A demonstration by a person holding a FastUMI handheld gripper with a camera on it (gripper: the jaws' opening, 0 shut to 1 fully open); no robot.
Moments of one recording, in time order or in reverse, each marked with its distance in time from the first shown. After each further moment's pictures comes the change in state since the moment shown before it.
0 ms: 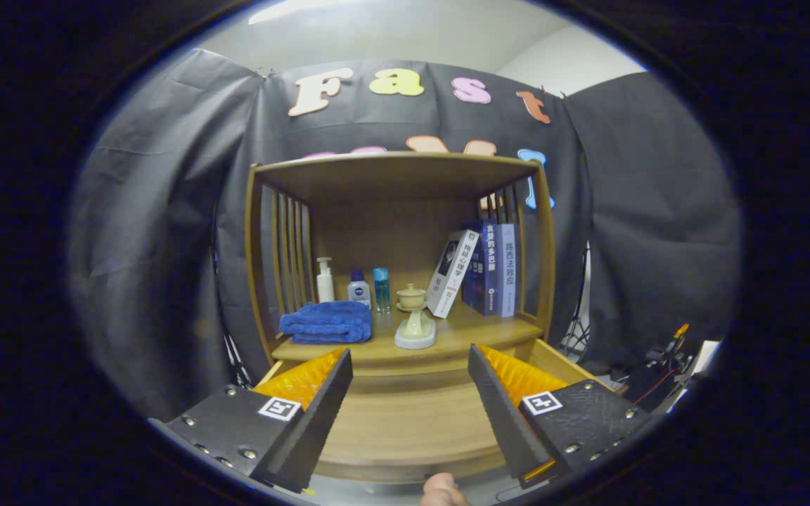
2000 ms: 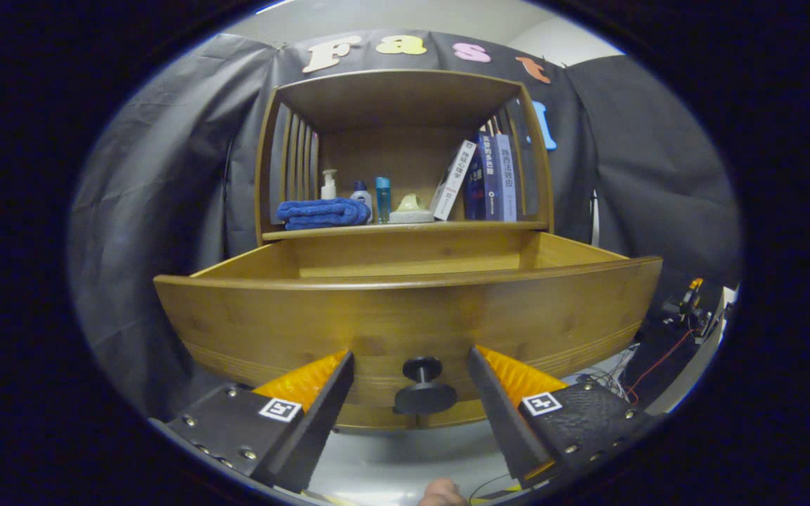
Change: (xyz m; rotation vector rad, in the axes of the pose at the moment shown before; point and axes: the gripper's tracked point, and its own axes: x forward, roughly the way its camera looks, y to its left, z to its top) arm -0.001 -0.017 -0.207 -0.041 0.144 0.064
